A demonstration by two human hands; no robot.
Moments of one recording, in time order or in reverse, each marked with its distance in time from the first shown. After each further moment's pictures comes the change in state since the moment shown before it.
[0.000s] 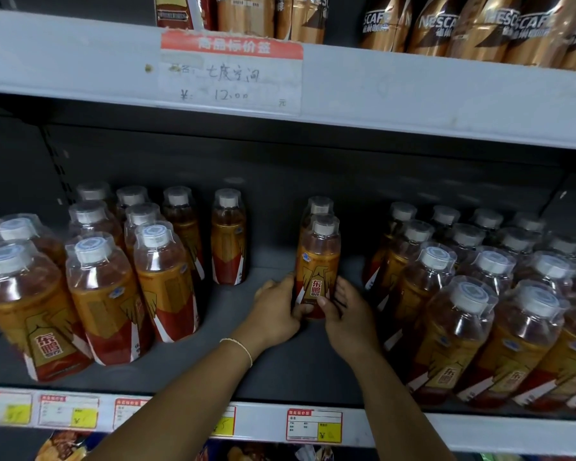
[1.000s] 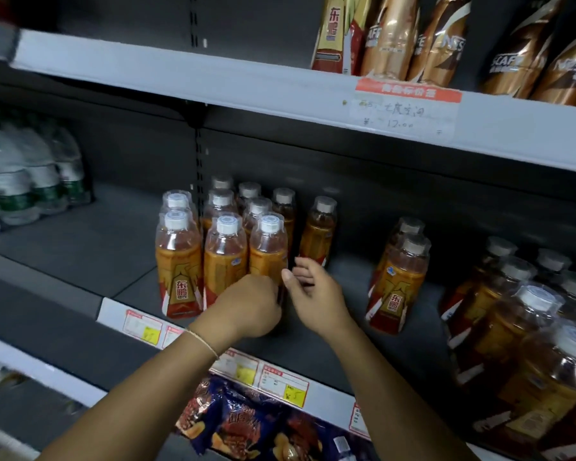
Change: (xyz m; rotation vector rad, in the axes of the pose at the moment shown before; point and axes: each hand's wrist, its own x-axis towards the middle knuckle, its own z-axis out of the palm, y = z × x) left_hand -0.107 -0.001 -0.166 0.364 -0.144 -0.330; right_hand -0.020 -0.078 0.135 -0.098 -0.344 -0.333
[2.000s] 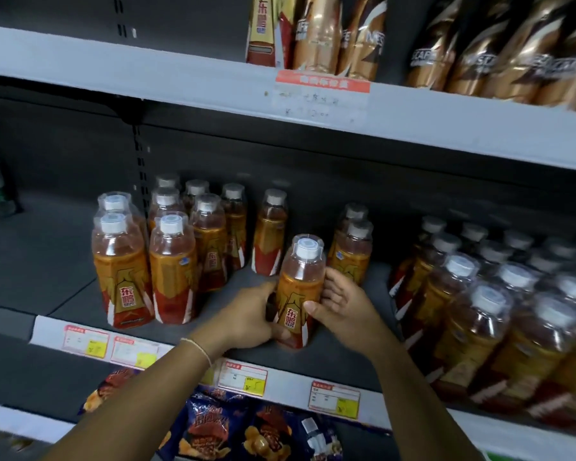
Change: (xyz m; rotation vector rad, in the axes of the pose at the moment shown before) left_hand 0.026 0.029 0.061 -0.467 -0.042 0.250; right_hand -0.066 0.012 -0.114 0.170 -0.118 0.112
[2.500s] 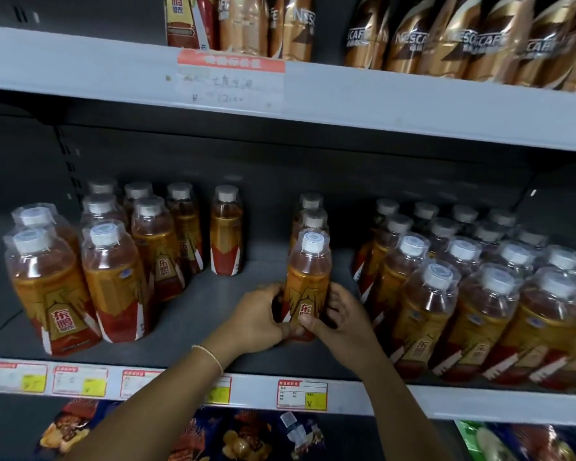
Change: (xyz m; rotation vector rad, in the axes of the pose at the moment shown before) left_hand 0.042 0.017 0.060 0.001 0.021 0.170; right_hand -0.039 0.041 -0.024 0.024 0.254 0.167
